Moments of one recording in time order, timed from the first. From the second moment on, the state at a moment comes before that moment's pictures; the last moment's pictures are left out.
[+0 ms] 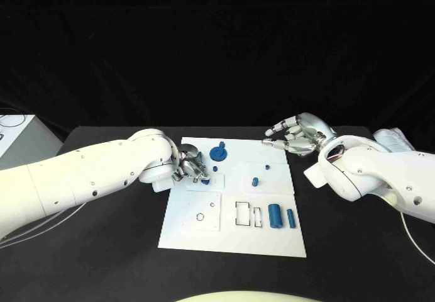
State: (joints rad) left arm 1.27 -0.66 -0.07 1.38 -0.94 0.12 -0.52; left_hand 1.24 -0.23 0.71 0.26 0.28 0.82 0.09 0.76 0.61 1.22 0.01 1.20 0.95 1.47 -0.04 1.56 1.31 0.09 1.33 0.06 1.45 1.24; right arm 1.34 -0.92 -0.17 1.65 -0.73 -0.55 -0.04; right_hand 1.43 -0.14 0.07 0.28 0.15 0.93 0.16 0.23 0.26 1.46 0.08 1.48 1.31 1.47 0.01 1.56 1.31 0.01 1.47 0.11 1.56 1.31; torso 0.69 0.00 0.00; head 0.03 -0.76
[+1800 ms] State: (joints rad) left arm 1.27 -0.63 -0.09 1.37 -1.11 0.05 -0.52; left_hand 1.19 -0.27 0.70 0.25 0.40 0.88 0.08 0.75 0.61 1.28 -0.01 1.22 1.01 1.46 -0.06 1.57 1.31 0.08 1.37 0.05 1.47 1.29; right arm 1.34 -0.92 -0.17 1.65 -0.73 -0.55 -0.04; right_hand 1.42 -0.14 0.06 0.29 0.15 0.93 0.16 0.23 0.26 1.46 0.08 1.48 1.31 1.47 0.01 1.56 1.31 0.01 1.47 0.11 1.56 1.31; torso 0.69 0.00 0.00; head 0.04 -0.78
